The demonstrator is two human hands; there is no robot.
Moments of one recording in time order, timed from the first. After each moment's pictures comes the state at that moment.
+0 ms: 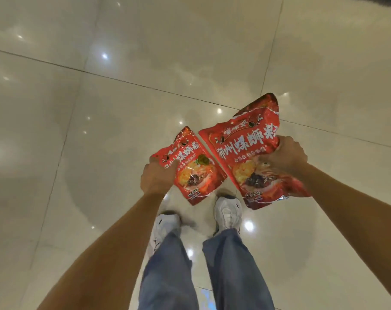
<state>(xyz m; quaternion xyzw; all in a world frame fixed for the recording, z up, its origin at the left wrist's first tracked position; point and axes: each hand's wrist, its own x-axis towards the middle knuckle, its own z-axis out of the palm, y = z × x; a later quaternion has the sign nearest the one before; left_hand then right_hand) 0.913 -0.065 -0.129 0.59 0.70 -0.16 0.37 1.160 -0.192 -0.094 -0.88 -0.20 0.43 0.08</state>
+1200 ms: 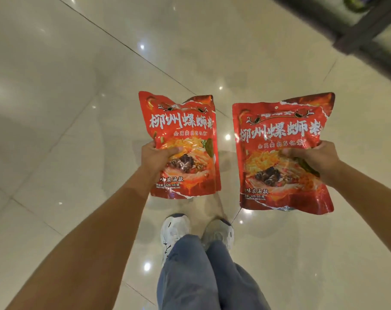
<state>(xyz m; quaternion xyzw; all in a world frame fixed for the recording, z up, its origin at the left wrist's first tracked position) 0.869 -0.023 -0.147 0.27 0.70 0.20 0.63 1.181 -0.111 -0.084 -0.85 -0.15 0.45 0.24</state>
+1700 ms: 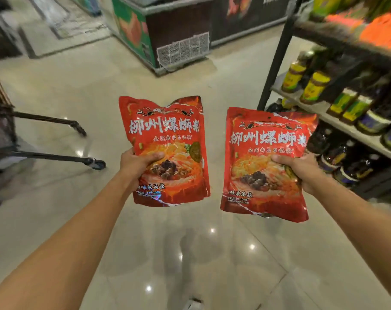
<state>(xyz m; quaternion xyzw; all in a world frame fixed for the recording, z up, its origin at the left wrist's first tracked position) 0.726 0.054 0.323 0.30 0.67 0.45 0.51 1.077 0.049 0.329 -0.69 -0.31 0.51 0.41</state>
